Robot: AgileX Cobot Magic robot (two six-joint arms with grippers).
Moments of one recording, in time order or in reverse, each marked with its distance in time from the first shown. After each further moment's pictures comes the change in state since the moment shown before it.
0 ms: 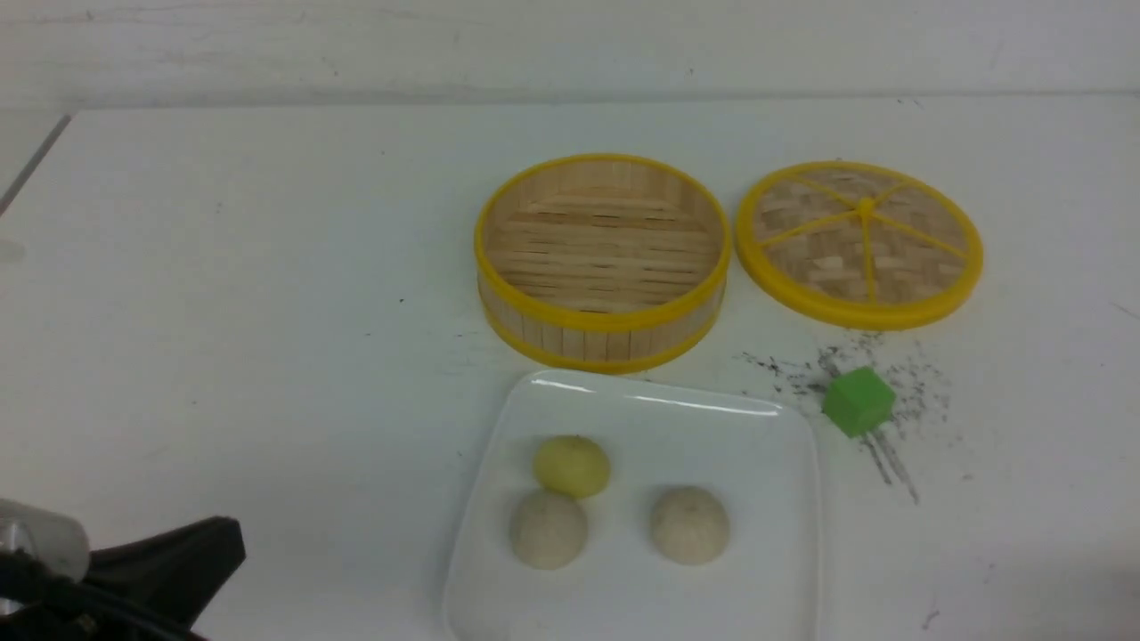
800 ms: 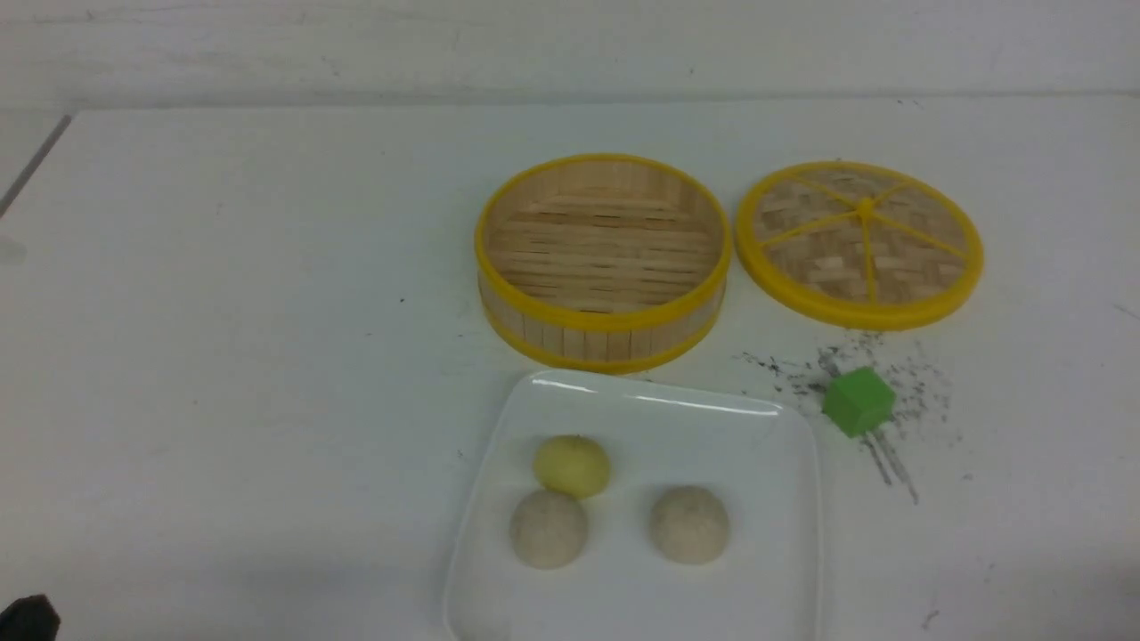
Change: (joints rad) right arm 0.000 0.000 0.000 0.001 0.000 0.000; left arm 0.619 -0.381 0.325 -0.135 -0.049 0.278
